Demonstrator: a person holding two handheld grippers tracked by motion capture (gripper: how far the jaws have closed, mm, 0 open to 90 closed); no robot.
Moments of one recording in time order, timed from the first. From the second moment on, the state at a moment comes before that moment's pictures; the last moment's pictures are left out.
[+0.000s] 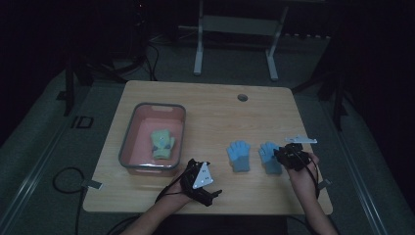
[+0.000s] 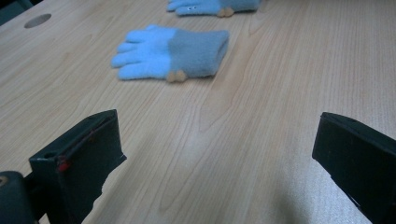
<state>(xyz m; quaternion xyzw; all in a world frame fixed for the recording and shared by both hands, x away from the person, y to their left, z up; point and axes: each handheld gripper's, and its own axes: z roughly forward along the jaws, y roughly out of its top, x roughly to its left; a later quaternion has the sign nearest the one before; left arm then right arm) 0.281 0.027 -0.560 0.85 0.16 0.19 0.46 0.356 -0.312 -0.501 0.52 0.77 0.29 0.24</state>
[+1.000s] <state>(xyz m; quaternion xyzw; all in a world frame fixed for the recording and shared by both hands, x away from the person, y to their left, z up) 0.272 0.038 -0.560 0.85 0.17 0.18 0.47 0.368 -0.305 -0.539 0.53 0.78 0.26 0.23</state>
